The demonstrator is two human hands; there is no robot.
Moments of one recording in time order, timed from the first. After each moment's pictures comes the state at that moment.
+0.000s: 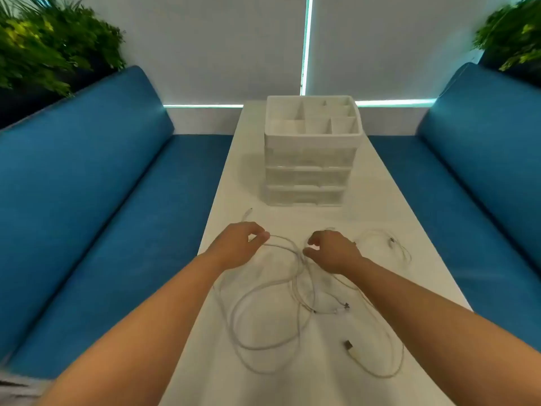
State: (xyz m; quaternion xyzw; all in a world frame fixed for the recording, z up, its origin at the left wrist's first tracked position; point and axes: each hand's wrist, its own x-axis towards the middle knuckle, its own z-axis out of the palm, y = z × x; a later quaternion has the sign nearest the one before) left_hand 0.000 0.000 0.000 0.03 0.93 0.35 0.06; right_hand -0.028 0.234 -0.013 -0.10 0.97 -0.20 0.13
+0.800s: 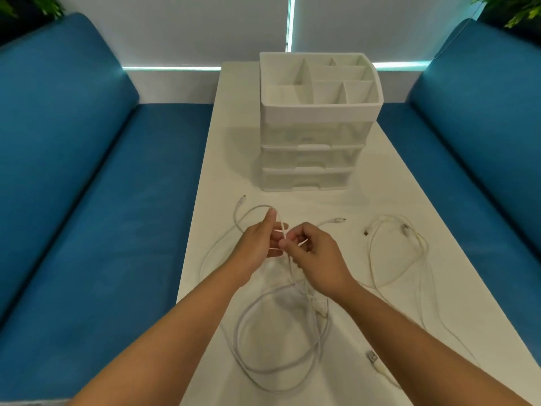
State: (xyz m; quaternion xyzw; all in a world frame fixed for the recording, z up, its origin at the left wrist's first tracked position) left_hand -0.032 0.030 -0.030 -0.13 0.70 0.68 0.17; right_hand -0.002 0.167 -0.014 -0.02 0.83 -0.56 0.04
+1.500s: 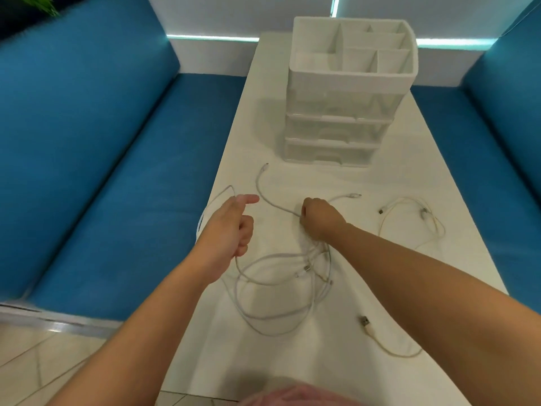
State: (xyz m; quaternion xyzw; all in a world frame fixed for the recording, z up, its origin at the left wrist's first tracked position) left_hand 0.064 0.002 0.016 -0.18 0.70 0.69 0.07; right_hand -0.061 0.172 -0.066 -0.13 0.97 -0.15 0.17
